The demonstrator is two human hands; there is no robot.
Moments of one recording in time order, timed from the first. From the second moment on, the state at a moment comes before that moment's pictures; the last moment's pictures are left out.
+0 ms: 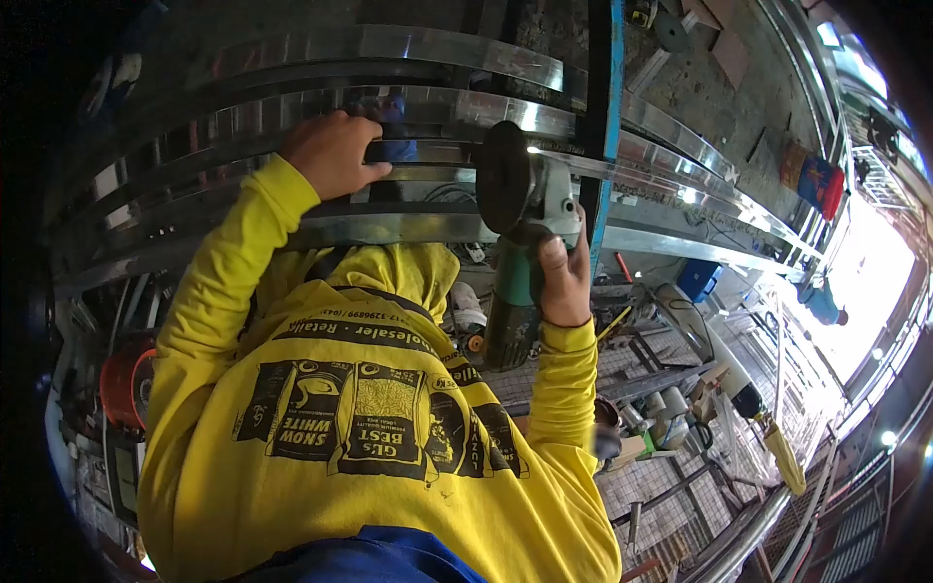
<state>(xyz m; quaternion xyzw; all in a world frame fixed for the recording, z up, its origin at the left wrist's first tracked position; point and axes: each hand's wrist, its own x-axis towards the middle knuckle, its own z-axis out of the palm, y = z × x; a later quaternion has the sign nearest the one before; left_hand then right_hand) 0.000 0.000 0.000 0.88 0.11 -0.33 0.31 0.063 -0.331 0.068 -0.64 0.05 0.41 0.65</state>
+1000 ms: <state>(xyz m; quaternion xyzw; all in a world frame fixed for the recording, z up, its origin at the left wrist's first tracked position) -0.020 -0.002 -0.011 0.97 0.07 -0.13 0.20 0.045 -0.333 0.044 -0.67 0.00 0.37 0.64</state>
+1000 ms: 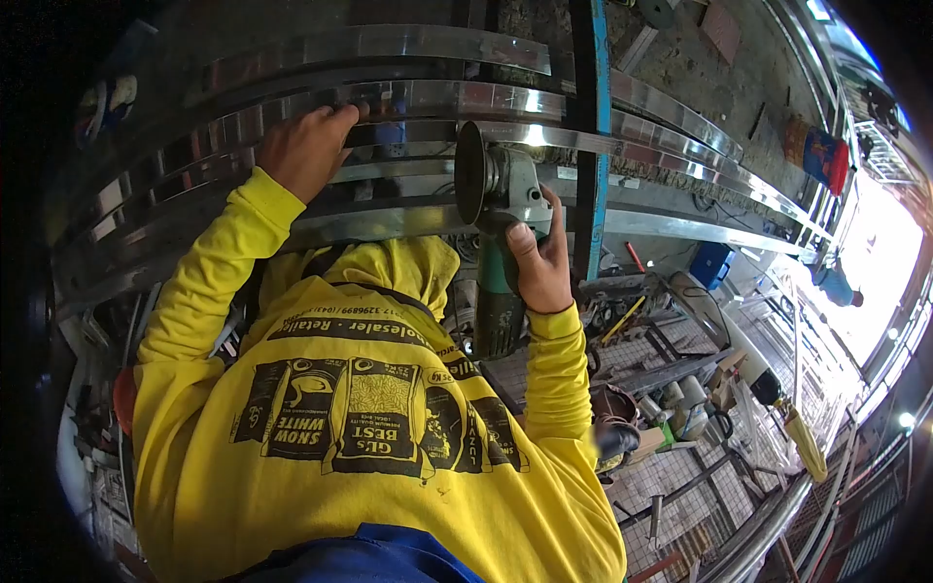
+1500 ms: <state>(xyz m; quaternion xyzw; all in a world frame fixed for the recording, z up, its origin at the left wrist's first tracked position) -0.022 -0.005 -0.009 0.97 0.07 -0.08 0.21 0.052 -0.323 0.044 -0.65 0.02 0.38 0.66</state>
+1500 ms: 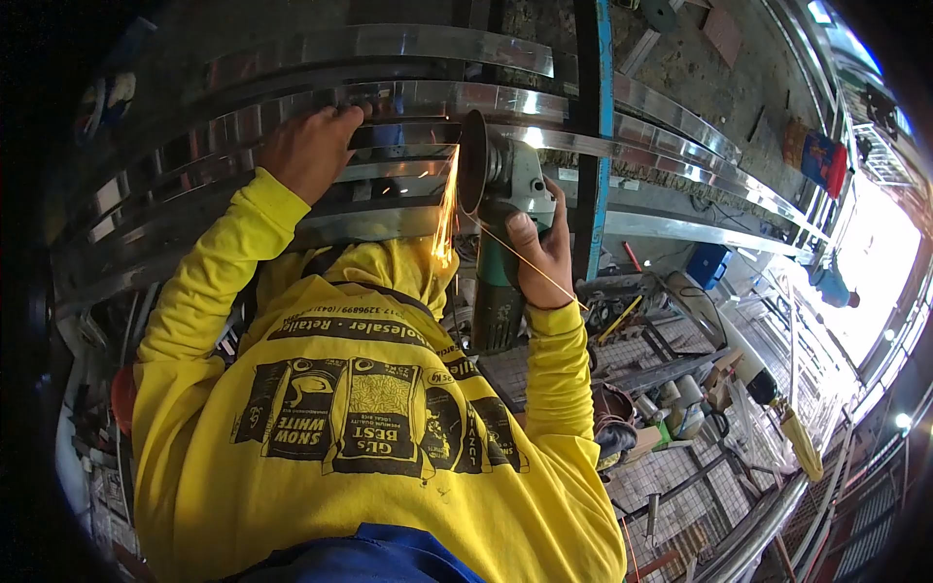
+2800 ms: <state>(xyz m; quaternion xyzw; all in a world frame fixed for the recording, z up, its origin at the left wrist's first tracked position) 0.011 0.037 -0.023 0.91 -0.03 -0.25 0.33 0.046 -0.355 0.050 -0.64 0.03 0.36 0.68</state>
